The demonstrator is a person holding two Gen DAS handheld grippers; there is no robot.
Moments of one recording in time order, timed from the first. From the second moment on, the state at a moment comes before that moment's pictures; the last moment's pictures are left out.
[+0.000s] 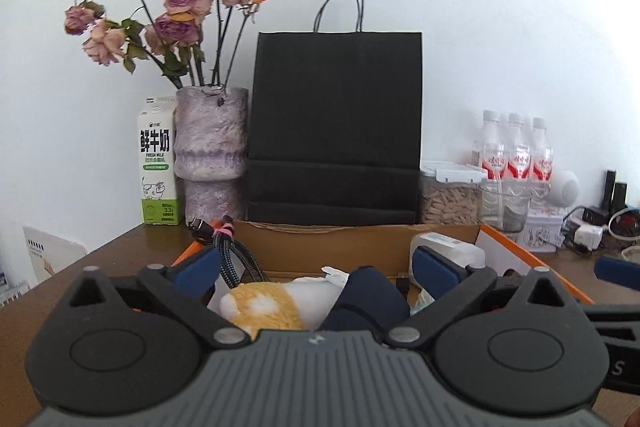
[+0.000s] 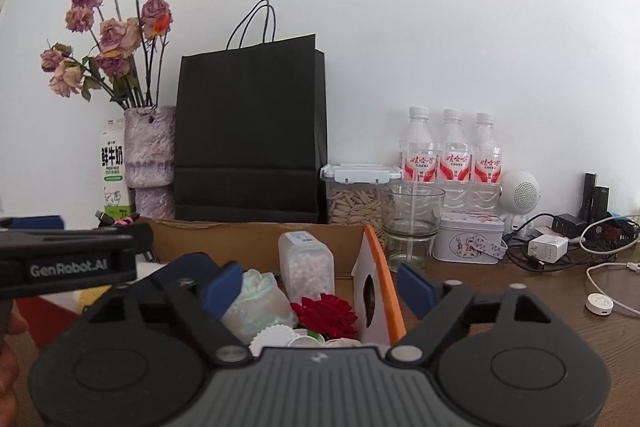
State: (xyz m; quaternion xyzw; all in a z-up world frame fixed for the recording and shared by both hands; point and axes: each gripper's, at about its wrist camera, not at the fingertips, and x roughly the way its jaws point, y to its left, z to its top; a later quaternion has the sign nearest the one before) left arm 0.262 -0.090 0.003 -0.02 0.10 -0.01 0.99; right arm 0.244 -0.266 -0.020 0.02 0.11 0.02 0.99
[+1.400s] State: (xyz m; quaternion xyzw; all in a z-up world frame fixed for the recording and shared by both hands) left arm 0.104 -0.036 -0.011 0.03 0.10 -0.01 0.99; right arm 0.108 -0.216 -0.027 0.01 0.15 0.05 0.99
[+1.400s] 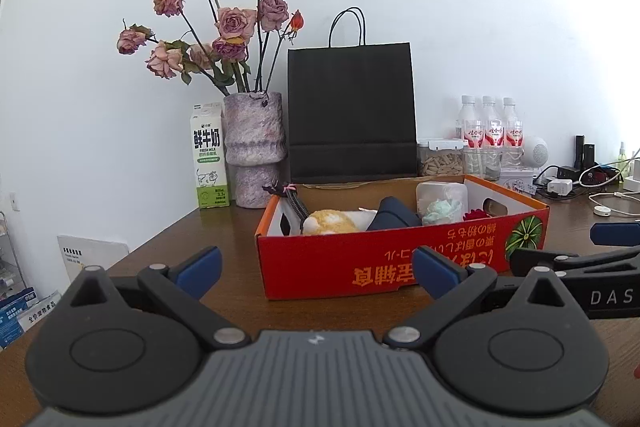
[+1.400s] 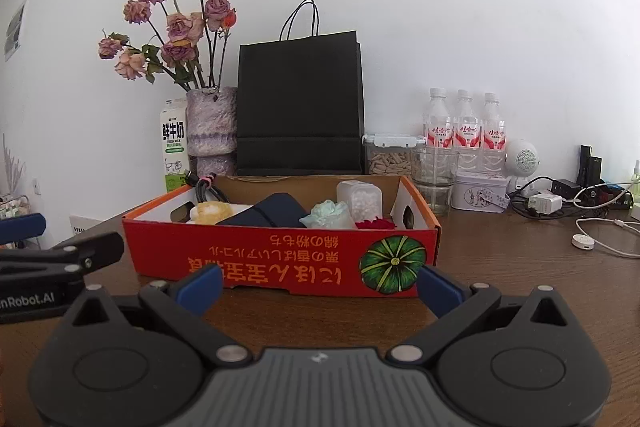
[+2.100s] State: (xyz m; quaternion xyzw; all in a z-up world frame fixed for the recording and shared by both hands) left arm 0.067 -0.032 -0.014 0.05 0.08 0.00 1.00; right arm 0.070 -0.199 -0.026 -0.01 0.14 0.03 0.99
